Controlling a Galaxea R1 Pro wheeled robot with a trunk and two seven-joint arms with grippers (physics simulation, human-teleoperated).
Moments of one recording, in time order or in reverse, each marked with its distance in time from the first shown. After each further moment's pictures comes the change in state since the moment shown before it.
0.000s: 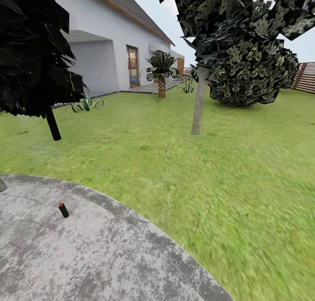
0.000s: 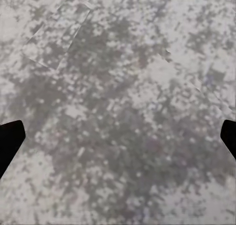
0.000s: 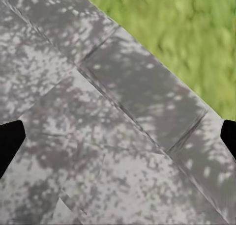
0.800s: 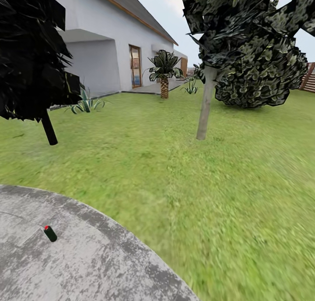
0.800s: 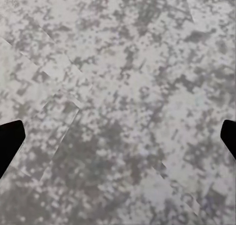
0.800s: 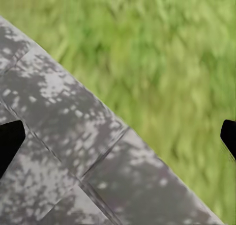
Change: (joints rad) left arm 0.000 0.000 0.000 0.000 0.000 0.000 0.000; right arm 0.000 -0.001 0.000 -0.002 0.001 0.002 0.001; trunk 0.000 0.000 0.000
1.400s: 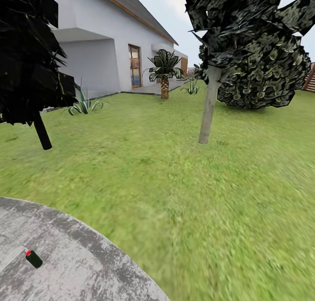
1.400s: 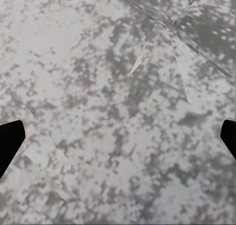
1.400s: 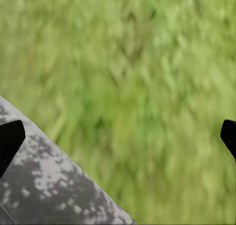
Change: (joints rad) left arm 0.000 0.000 0.000 0.000 0.000 0.000 0.000; right arm 0.000 0.001 0.000 0.000 0.000 0.000 0.000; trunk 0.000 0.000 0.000
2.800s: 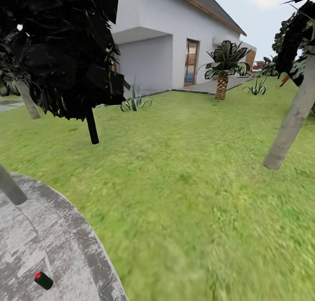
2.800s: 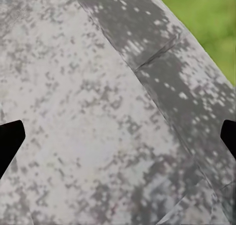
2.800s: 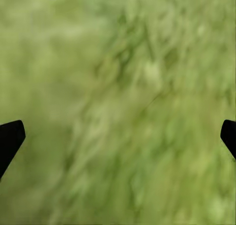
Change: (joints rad) left arm 0.000 0.000 0.000 0.000 0.000 0.000 0.000; right arm 0.000 0.000 -0.001 0.000 0.000 0.000 0.000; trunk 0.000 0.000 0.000
